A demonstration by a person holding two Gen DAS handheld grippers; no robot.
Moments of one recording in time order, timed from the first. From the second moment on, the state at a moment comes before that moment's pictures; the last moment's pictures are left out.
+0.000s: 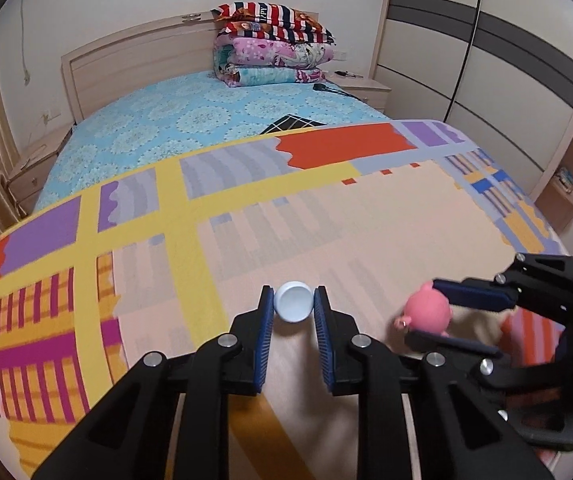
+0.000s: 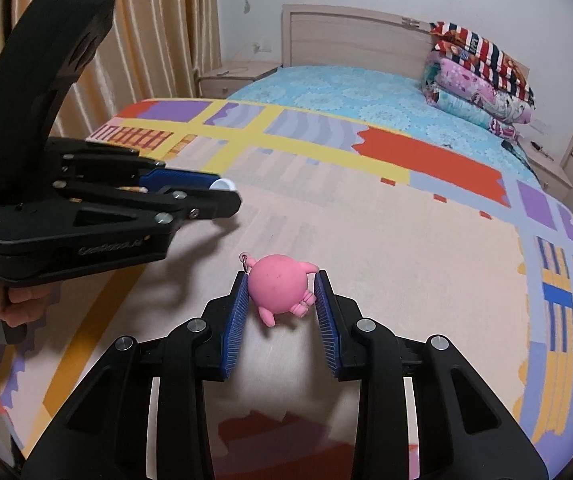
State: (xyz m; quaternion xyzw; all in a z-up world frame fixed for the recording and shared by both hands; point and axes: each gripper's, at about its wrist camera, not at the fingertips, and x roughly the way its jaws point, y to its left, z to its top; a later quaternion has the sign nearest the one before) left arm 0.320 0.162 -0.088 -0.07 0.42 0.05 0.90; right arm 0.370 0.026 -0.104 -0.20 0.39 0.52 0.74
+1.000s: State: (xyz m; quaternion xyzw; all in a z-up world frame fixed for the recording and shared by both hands) left arm 0.146 0.055 -0.015 -0.01 0.33 0.00 0.94; right arm 0.279 -0.079 -0.048 -0.18 0.35 0.56 0.73
